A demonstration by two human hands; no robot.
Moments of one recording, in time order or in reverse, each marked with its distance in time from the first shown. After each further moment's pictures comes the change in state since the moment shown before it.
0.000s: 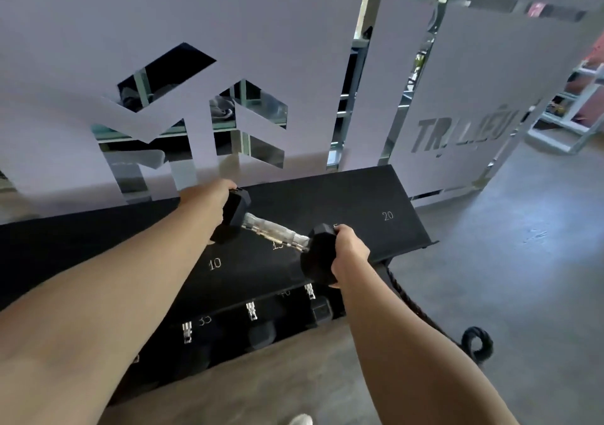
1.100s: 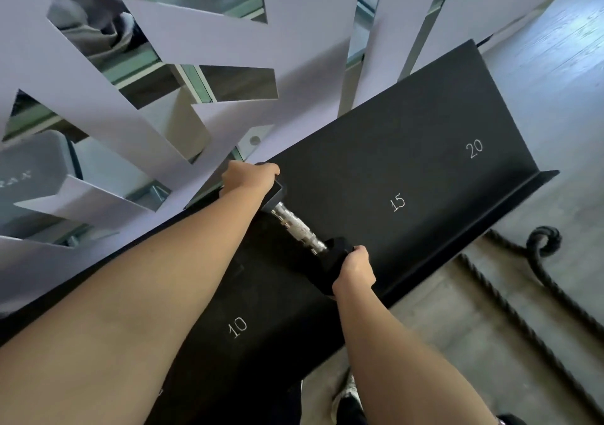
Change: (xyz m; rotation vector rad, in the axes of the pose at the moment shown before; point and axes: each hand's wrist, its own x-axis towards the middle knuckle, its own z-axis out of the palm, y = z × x) left_hand 0.371 0.078 0.219 0.641 -0.042 0.128; right_hand 0.287 0.038 0.243 0.351 0.400 0.620
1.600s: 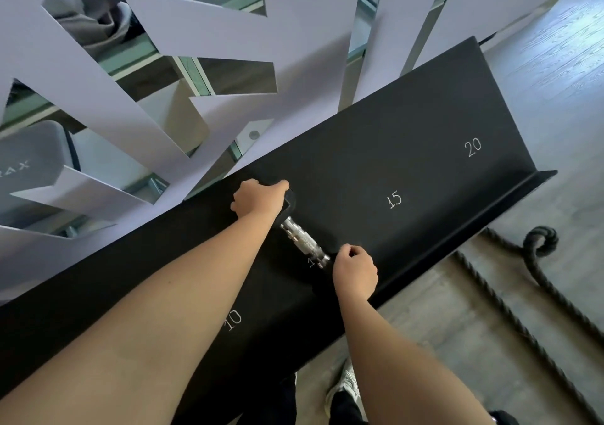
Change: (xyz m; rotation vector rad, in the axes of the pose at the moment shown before) left_hand -0.015 -0.036 0.034 0.068 0.010 0.002; right_hand 0.025 0.013 -0.027 -0.807 0.117 -0.782
